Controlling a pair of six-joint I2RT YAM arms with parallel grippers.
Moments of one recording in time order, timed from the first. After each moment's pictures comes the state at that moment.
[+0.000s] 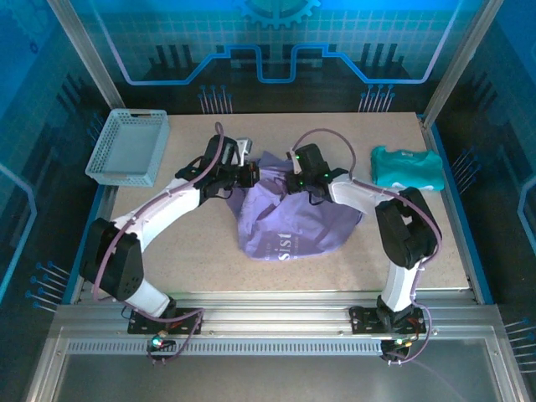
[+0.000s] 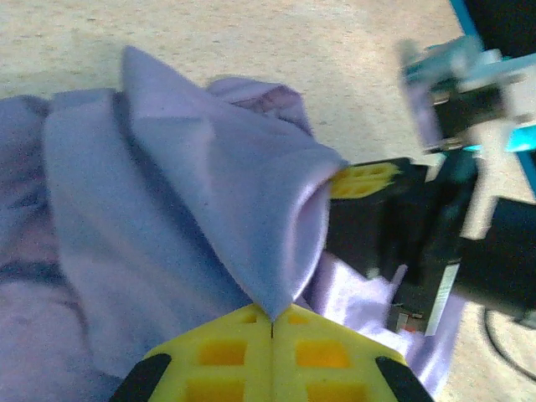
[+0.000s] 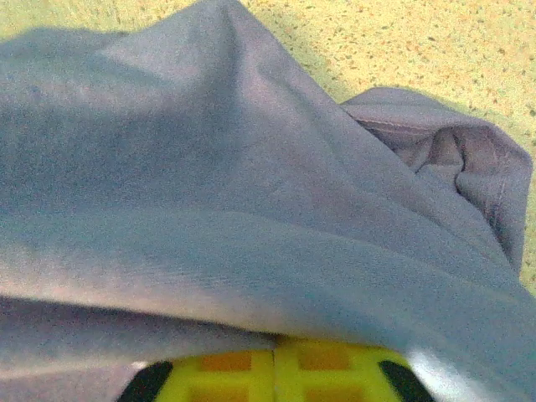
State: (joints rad) left arm -0.43 1.54 1.17 -0.33 0.21 -0.46; right arm 0.50 1.82 1.20 -0.19 -0.02 0.20
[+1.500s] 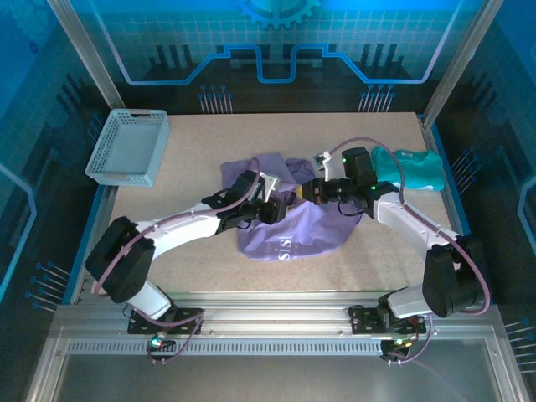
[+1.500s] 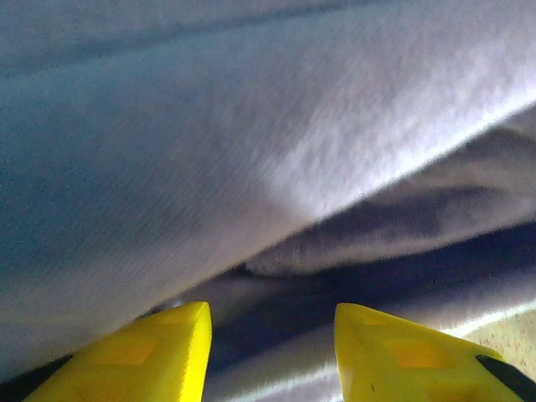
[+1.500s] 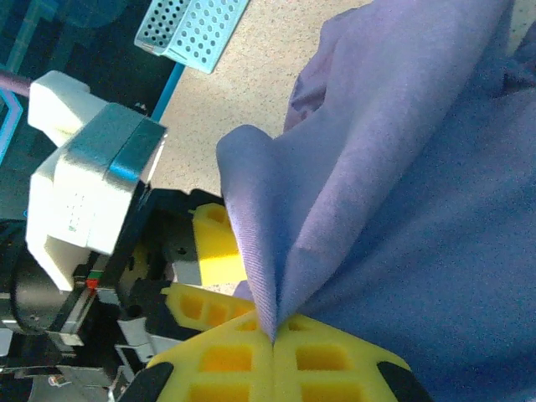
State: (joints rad) left arm -0.67 1.58 0.96 -0.11 0.16 -0.40; right arm 0.33 1.41 0.95 -0.25 -0.71 0.35
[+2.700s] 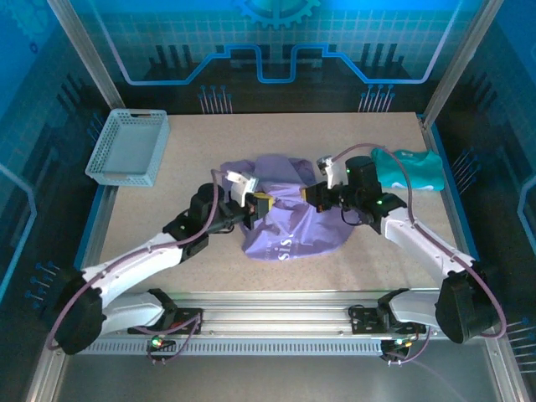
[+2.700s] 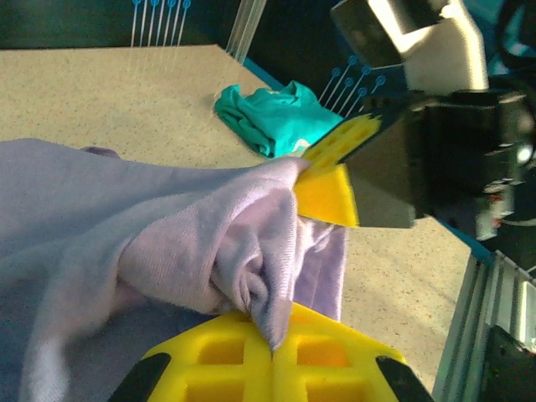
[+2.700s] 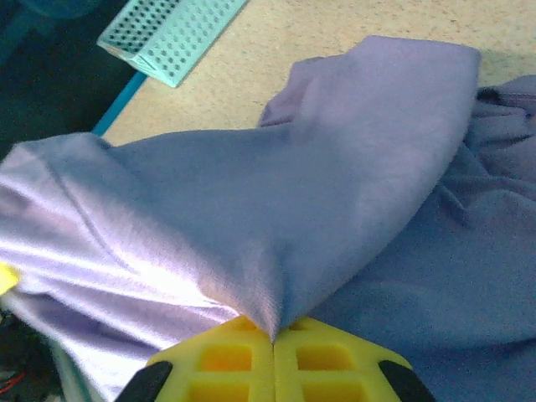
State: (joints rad) left arm -0.64 1.12 0.64 0.24 0.29 -0.34; right arm 0.40 1.25 0.88 -0.25 -0.47 0.24
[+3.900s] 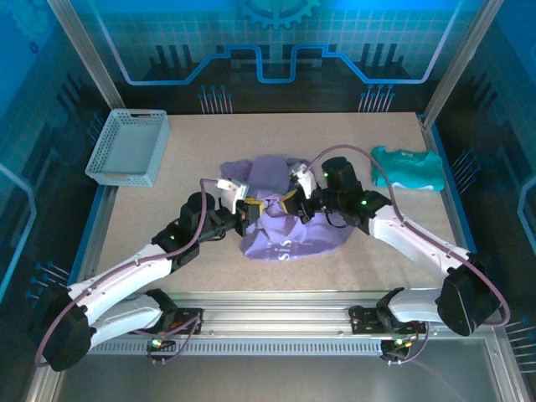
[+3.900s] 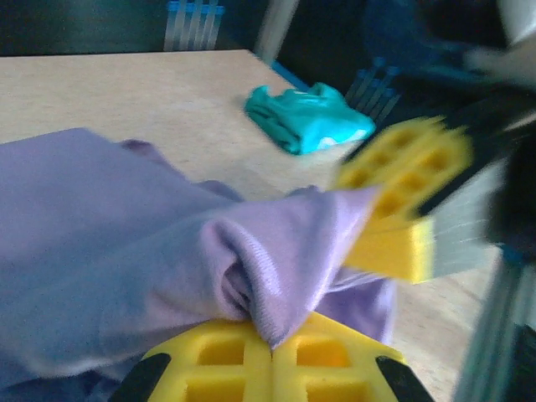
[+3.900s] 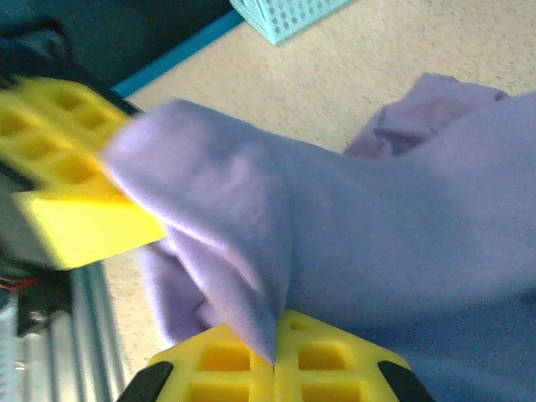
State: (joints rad) left arm -0.64 1.02 0.59 0.16 0.17 -0.32; right arm 0.56 1.28 0.95 -0.25 -0.57 0.04
